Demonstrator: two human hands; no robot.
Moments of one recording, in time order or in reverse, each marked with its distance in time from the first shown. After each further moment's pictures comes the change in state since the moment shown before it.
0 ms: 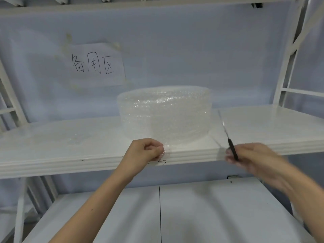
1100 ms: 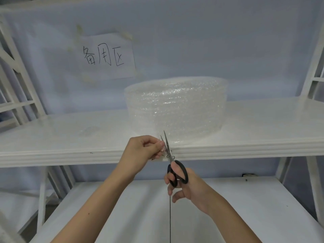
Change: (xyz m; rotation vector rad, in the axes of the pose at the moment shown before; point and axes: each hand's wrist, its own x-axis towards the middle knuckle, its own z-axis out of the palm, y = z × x) left_hand -0.007 -0.001 -0.006 -0.041 0.124 -0.049; right_hand 0.015 0.083 0.140 0.078 -0.619 0.053
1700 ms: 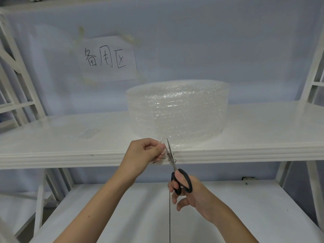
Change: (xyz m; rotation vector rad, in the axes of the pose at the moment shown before) left_hand 0.002 -0.003 -0.001 -0.060 -0.003 -0.002; right_hand 0.000 0.014 -0.009 -0.022 -0.008 0.004
